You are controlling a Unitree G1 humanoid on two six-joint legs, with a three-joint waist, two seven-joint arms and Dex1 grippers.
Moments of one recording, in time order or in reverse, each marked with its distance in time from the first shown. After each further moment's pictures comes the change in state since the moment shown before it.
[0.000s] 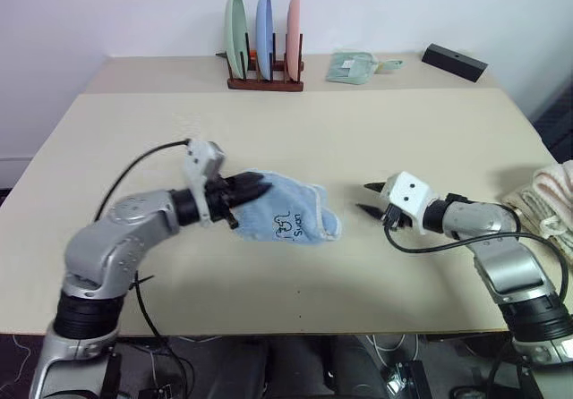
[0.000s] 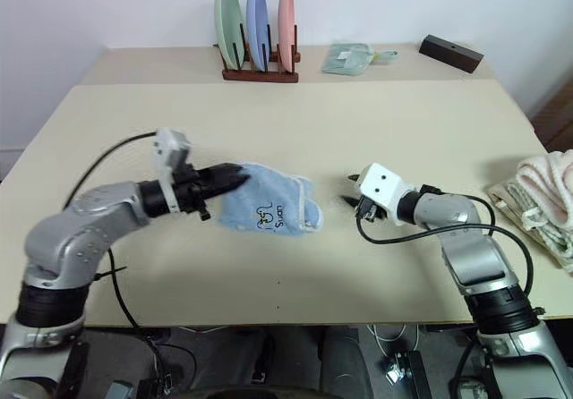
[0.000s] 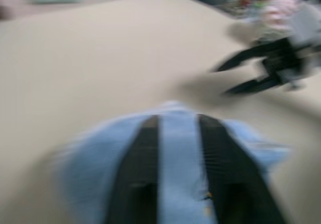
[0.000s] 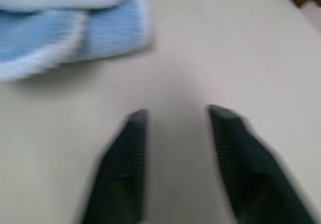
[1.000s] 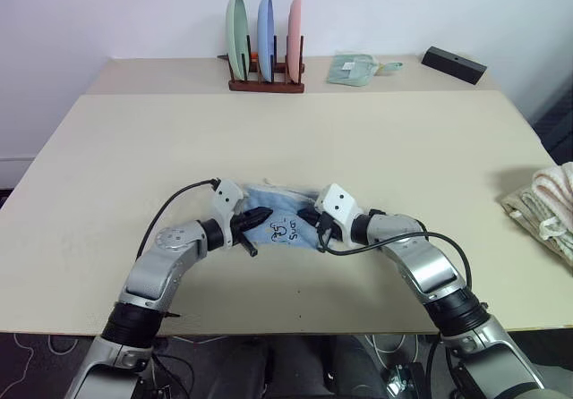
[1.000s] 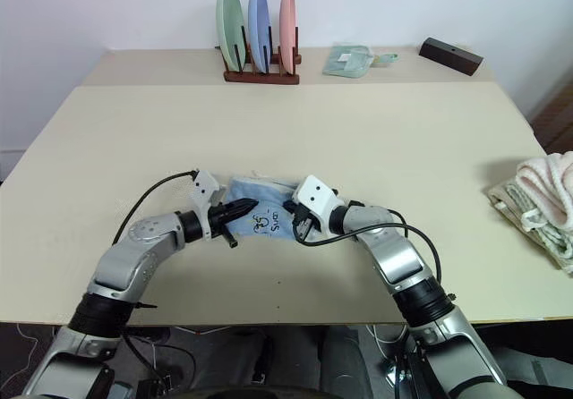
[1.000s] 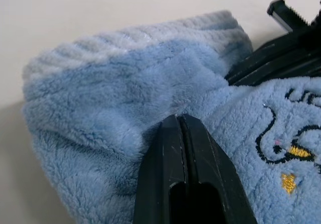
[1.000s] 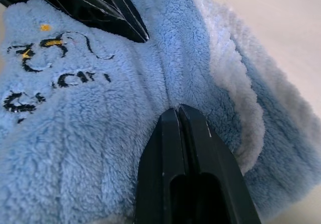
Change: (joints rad) left arm 0.100 -0.186 -0.201 0.288 0.293 -0.328 -0.020; right arm -0.067 0.302 0.237 0.065 0.036 0.139 -0.085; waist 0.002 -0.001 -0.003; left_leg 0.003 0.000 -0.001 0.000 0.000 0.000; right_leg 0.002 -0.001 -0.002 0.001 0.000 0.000
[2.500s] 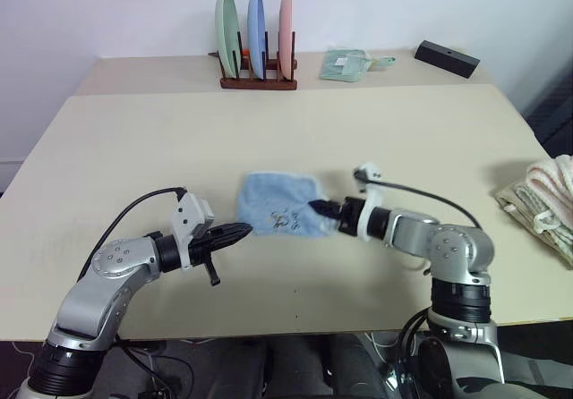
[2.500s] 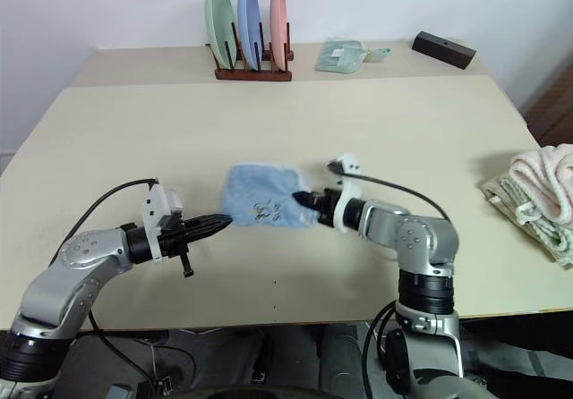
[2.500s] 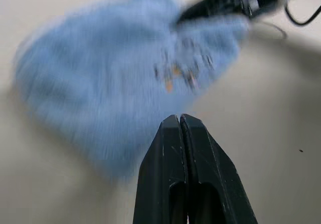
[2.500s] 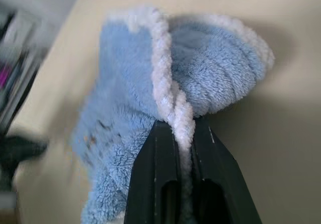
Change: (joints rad) left arm 0.210 0.232 0.137 -0.300 -0.095 -0.042 -0.198; right arm -0.113 0.211 -0.661 -0.136 0.600 0.887 -0.373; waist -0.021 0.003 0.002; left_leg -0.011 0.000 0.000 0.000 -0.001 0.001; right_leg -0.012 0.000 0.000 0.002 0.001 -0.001
